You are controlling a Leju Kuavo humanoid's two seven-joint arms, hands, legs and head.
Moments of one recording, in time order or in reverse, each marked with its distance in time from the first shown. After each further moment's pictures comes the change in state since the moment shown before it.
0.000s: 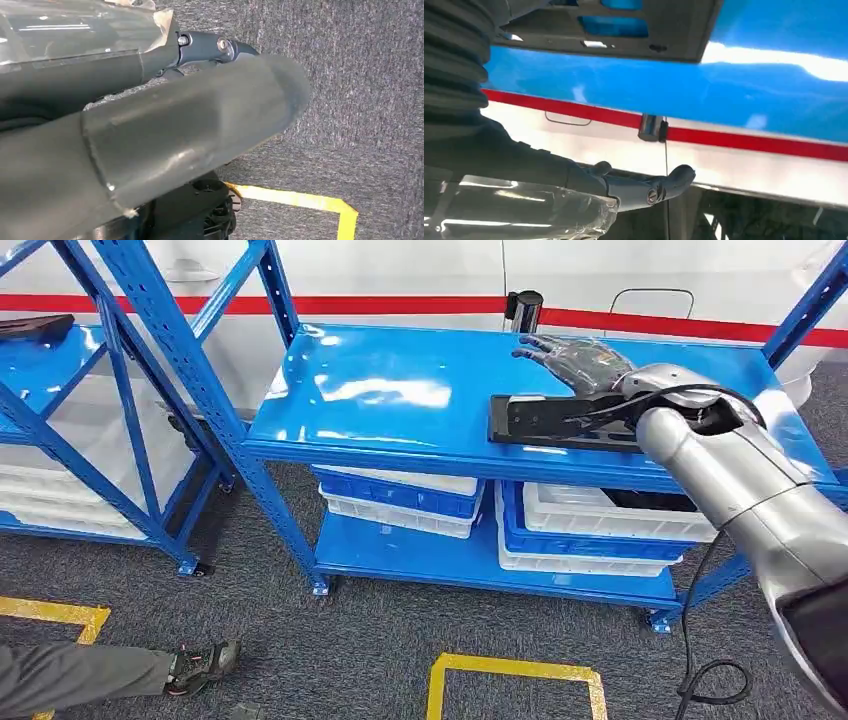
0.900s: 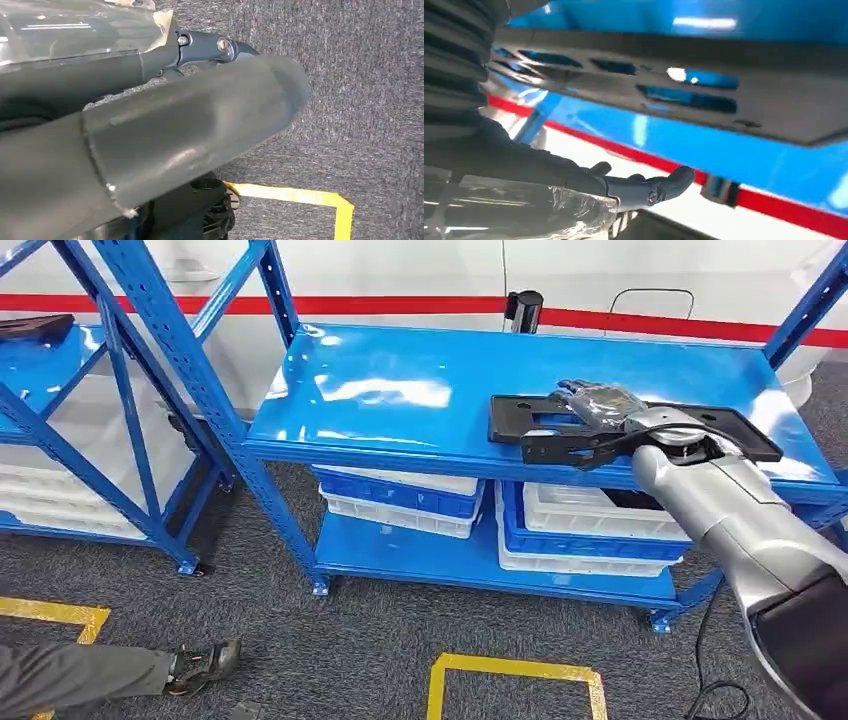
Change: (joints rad) left arm 0.000 0.007 -0.020 0.000 -0.008 -0.019 -0.024; right arm 0.027 0.054 0.091 0.305 0.088 -0.110 0.080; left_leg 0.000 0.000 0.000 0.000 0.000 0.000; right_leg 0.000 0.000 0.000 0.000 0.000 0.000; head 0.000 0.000
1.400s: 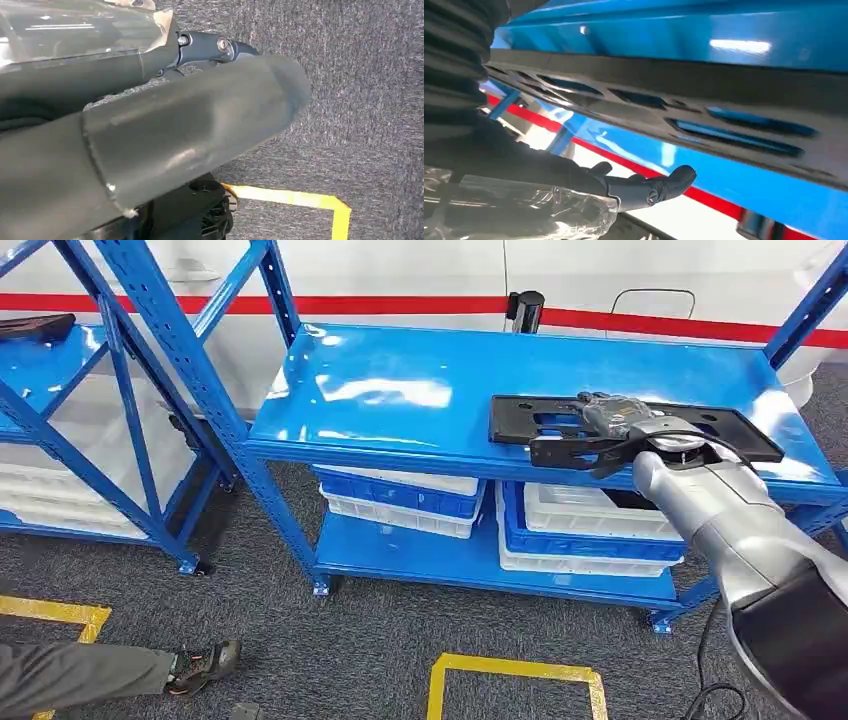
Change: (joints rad) left arm 0.001 0.000 -0.001 0.000 0.017 0.009 -0.008; right arm -0.006 0.047 0.000 0.164 0.032 -0.003 0.048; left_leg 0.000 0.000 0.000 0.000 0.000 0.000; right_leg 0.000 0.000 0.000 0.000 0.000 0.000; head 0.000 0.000
